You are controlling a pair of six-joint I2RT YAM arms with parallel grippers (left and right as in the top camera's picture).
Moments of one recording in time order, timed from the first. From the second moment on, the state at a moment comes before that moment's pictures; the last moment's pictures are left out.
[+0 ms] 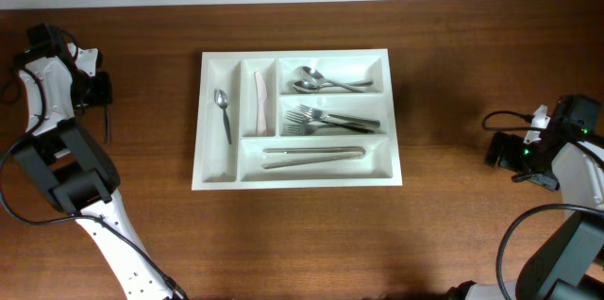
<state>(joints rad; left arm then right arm) 0.44 2.58 2.29 -1.07 0.08 0.30 -0.53 1.61 1.04 -0.74 -0.05 -0.07</state>
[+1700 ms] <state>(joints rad) 0.03 2.58 2.73 -1.68 0.17 0.13 -0.53 1.61 1.04 -0.74 -0.05 -0.07</state>
